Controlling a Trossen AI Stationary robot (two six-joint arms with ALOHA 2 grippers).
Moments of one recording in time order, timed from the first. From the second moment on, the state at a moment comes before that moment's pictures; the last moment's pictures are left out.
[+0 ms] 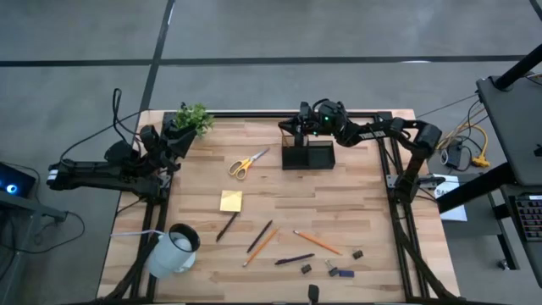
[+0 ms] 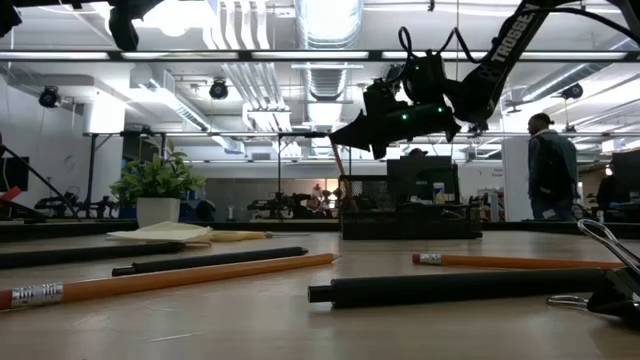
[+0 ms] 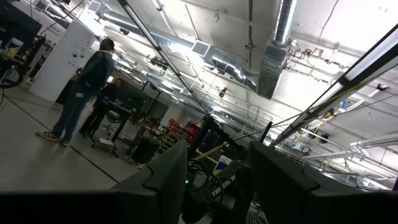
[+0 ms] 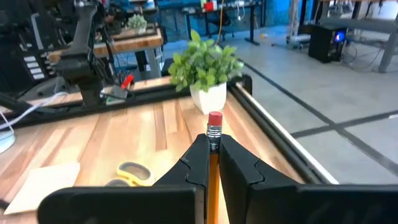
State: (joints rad) left arm 0.00 0.48 0.41 0.51 -0.46 -0.34; right arm -0.58 1.79 0.86 0.77 -0.43 0.07
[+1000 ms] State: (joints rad) left arm 0.00 0.48 0.41 0.51 -0.46 -0.34; right arm -0.58 1.79 0.86 0.75 -0.43 0.10
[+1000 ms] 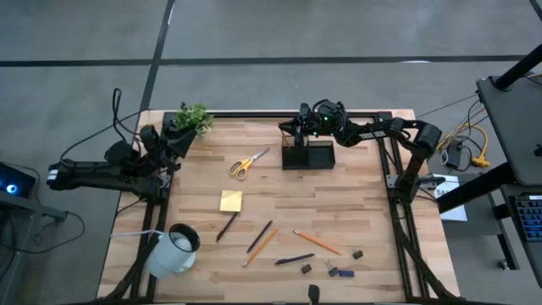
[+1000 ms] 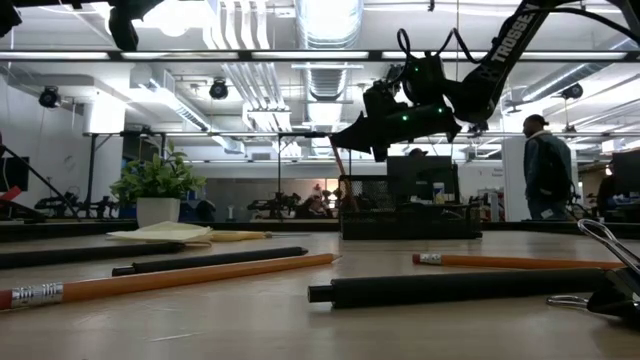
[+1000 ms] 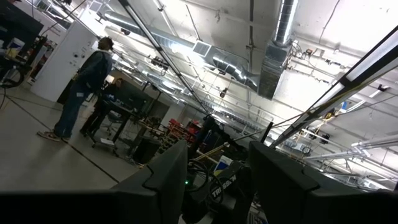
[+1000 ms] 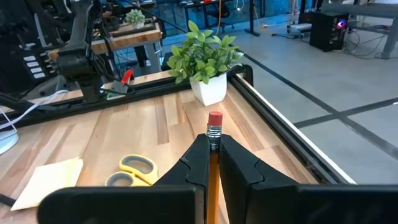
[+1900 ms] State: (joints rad) left arm 0.00 0.48 0.41 0.51 -0.46 -0.34; right arm -0.58 1.79 0.86 0.75 -0.42 0.10
